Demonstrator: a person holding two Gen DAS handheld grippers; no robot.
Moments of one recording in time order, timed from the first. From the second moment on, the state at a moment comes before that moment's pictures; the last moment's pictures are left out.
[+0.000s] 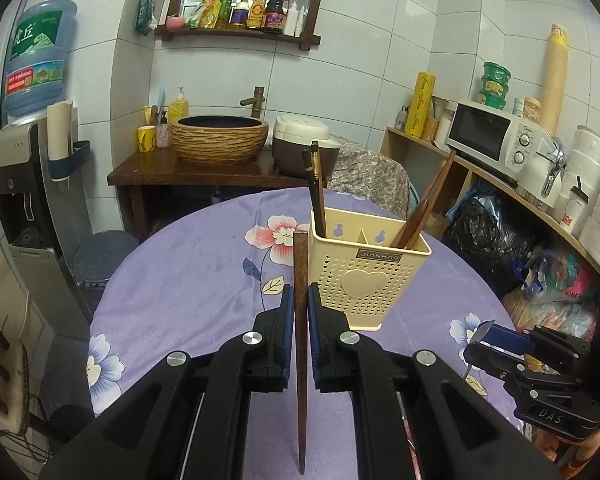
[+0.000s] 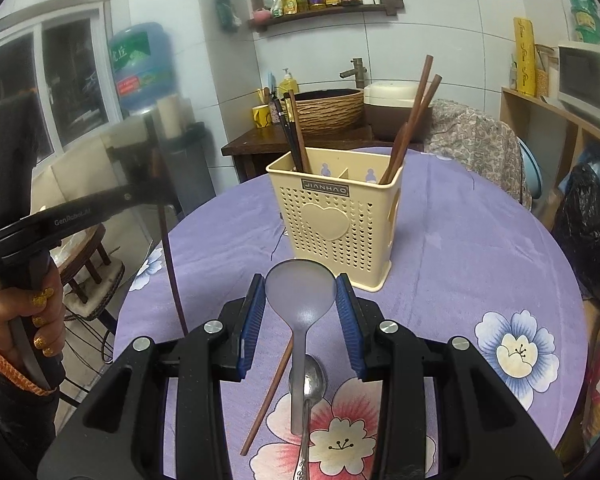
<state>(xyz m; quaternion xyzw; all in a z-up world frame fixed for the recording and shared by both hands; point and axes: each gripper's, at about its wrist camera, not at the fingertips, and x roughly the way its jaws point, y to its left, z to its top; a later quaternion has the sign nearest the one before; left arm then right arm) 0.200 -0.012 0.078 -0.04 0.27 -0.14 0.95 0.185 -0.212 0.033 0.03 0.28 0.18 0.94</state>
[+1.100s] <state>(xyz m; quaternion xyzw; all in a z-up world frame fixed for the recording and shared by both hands) 0.275 -0.052 0.238 -0.07 0.11 -0.15 0.98 0.294 -0.212 0.184 0.02 0.13 0.12 0.98</state>
